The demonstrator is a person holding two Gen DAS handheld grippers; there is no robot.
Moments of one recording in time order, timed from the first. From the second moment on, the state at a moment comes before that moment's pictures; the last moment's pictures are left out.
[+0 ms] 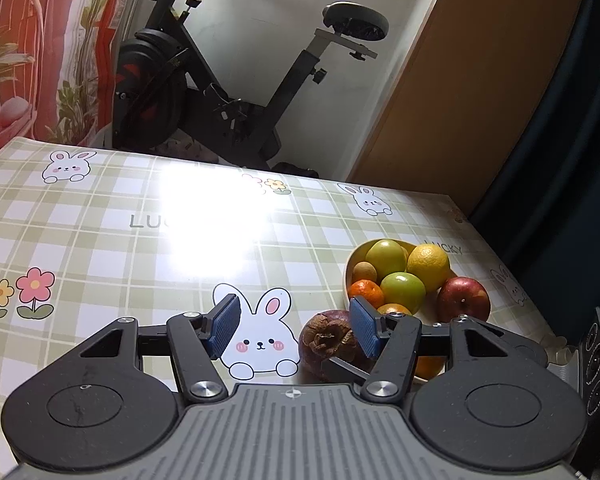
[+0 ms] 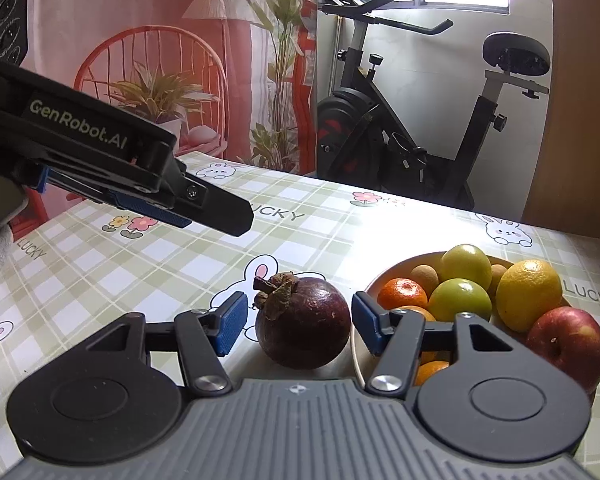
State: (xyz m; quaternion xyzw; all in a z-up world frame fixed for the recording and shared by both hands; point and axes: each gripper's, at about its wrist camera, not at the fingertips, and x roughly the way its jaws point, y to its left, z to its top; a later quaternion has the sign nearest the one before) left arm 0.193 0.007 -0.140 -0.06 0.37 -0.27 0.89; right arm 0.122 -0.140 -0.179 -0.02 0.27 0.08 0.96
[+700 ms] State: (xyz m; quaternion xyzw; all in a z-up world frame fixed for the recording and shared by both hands) left arm 0.198 -0.026 -0.178 -0.08 0.42 -0.29 0.86; right arm 0.126 -0.143 -0.195 -0.02 0.28 0.09 0.96
